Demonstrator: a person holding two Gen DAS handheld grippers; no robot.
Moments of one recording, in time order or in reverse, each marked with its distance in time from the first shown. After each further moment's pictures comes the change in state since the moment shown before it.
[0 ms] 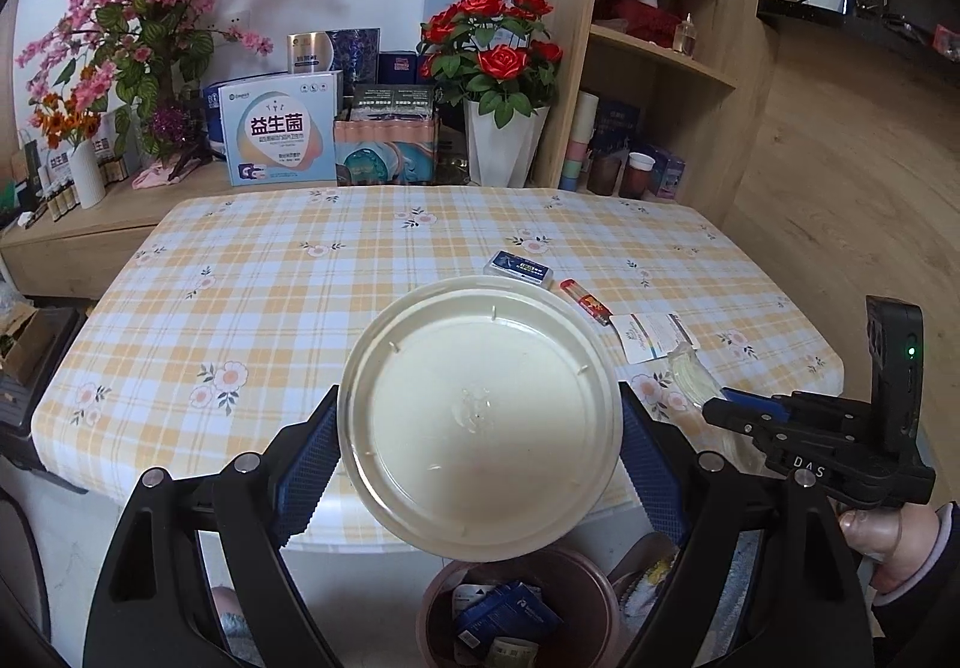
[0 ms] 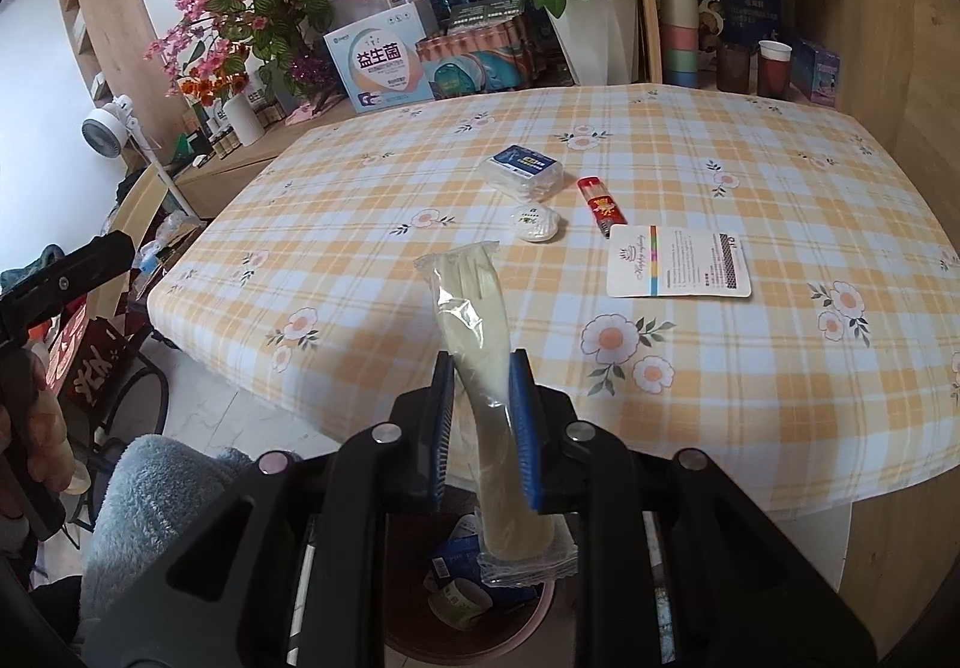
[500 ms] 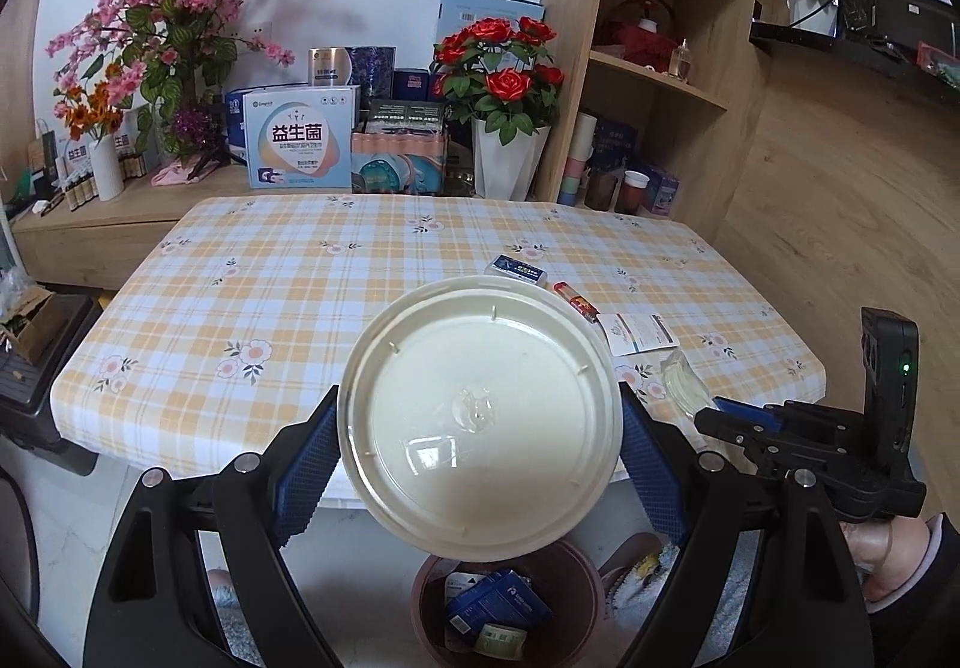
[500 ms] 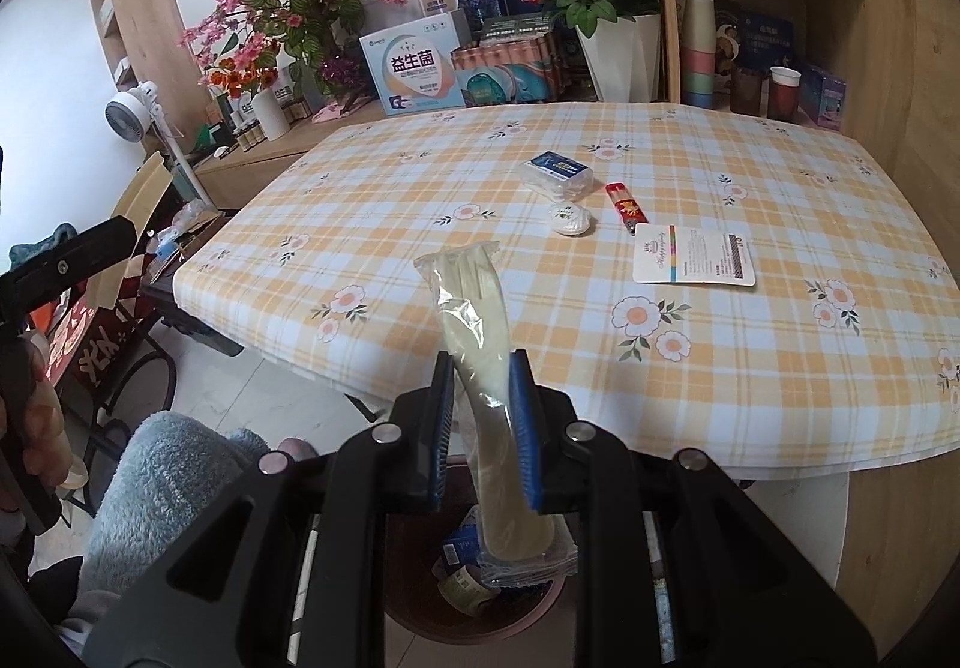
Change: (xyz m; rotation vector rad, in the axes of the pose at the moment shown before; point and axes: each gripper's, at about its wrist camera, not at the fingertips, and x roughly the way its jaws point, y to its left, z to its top) left arm -0.054 -0.001 -0.023 -0.029 -0.043 0.004; right arm -0.035 0.032 -0.025 -0.053 -0.023 0.017
